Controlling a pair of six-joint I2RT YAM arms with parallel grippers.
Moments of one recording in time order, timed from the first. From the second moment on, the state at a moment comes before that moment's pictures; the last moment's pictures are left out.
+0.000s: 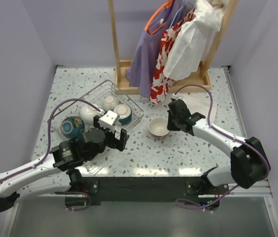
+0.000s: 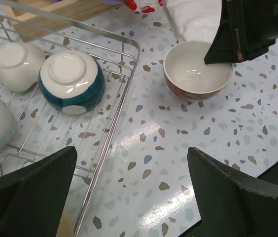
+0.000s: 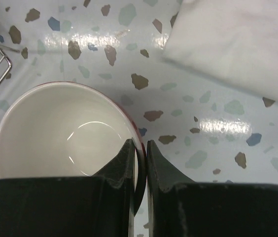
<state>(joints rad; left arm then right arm) -1.10 0.76 0.78 -0.44 -0.49 -0.31 0.56 1.39 0.89 -0.45 0.19 0.54</state>
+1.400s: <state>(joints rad) -0.67 1.03 0.91 -0.73 -0.38 -0.55 0.56 1.01 0.73 -0.36 0.22 0.43</state>
